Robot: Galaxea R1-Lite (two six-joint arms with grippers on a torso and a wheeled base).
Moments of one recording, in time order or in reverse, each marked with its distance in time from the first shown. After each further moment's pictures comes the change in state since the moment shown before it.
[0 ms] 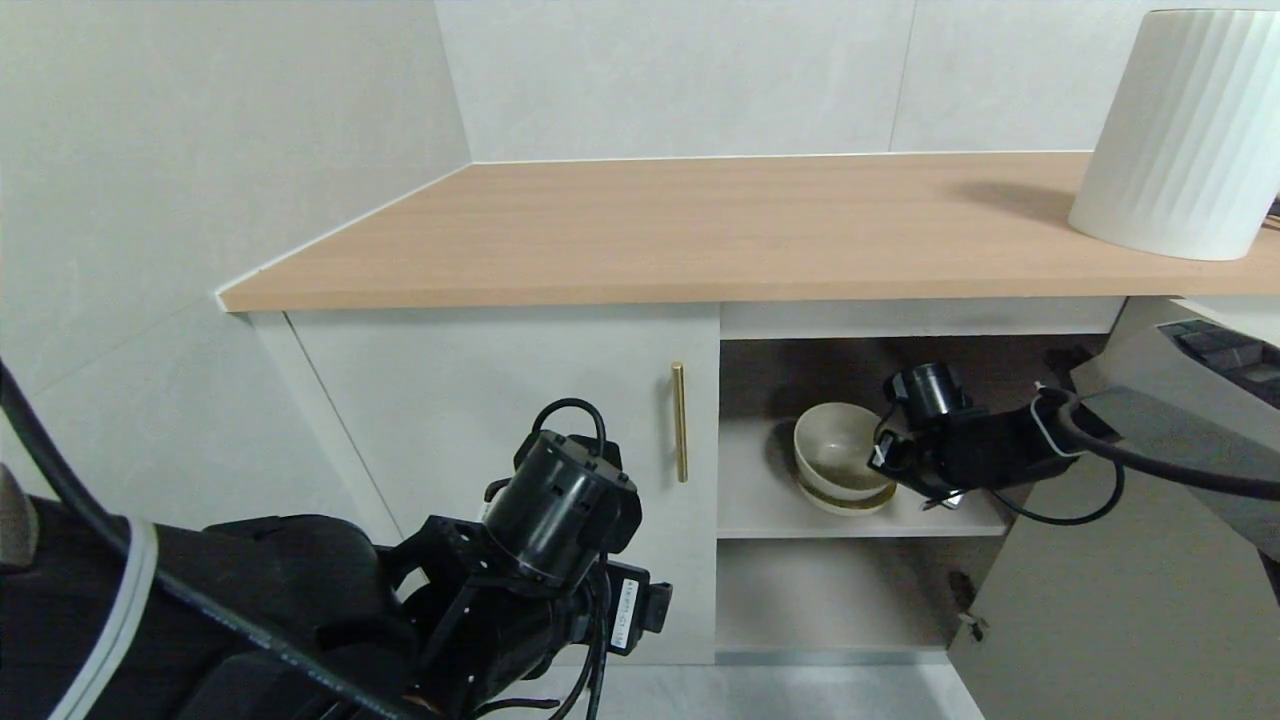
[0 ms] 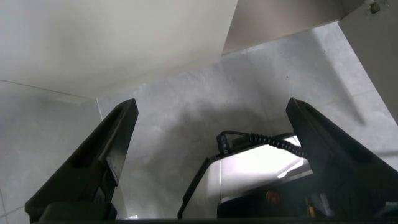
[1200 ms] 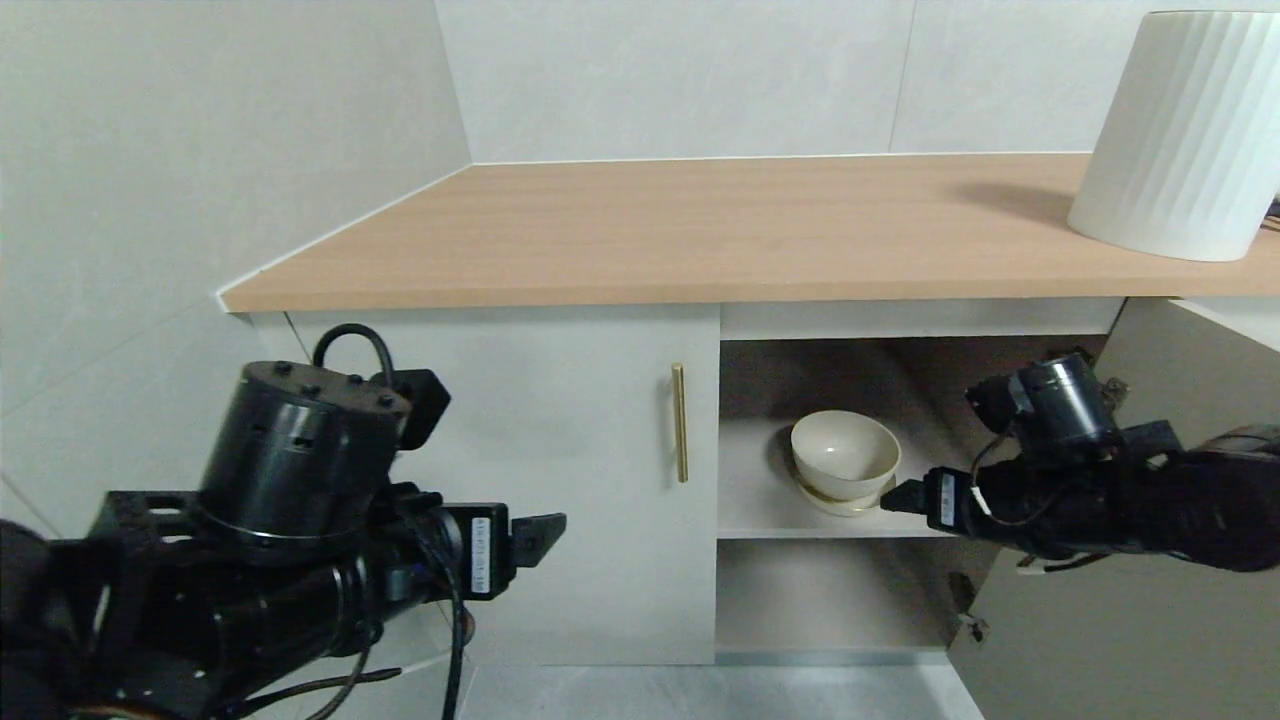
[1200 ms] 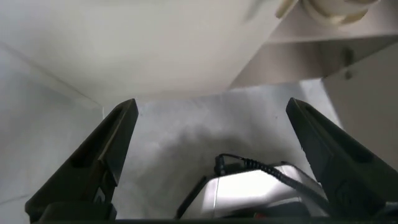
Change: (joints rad) left arm 0.170 -0.319 0.110 0.022 -0.026 -0.037; right arm 0.118 -0.581 0.554 0.019 0.200 -0.228
